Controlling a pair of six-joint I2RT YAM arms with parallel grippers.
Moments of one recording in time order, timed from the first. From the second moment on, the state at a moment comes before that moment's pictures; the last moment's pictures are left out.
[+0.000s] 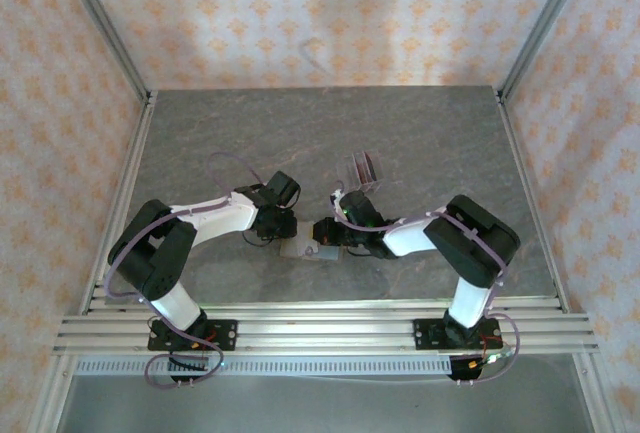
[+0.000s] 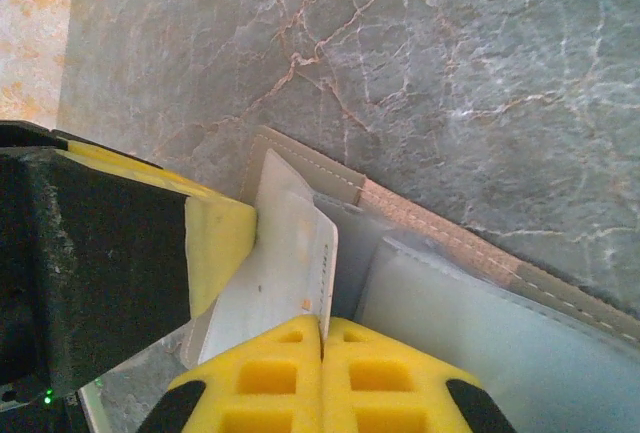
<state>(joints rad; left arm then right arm) -0.57 1.65 0.89 -0.51 0.04 -0.72 0.78 1.76 0.65 0.45 -0.38 0.82</state>
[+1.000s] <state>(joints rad) -0.57 1.65 0.89 -0.51 0.04 -0.72 0.87 1.77 0.60 0.60 -0.18 1.00</state>
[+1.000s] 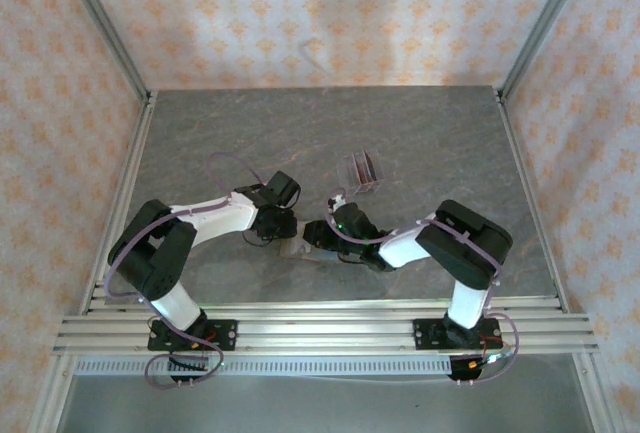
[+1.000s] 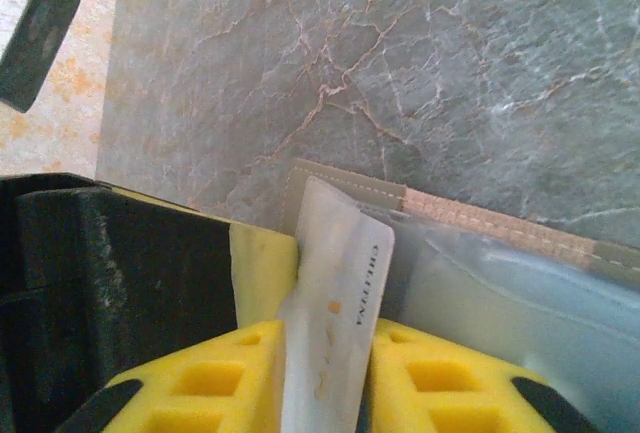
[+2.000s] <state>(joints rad) -0.58 1.65 0.89 -0.51 0.04 -0.72 0.91 1.69 0.88 -0.10 -0.06 0.82</state>
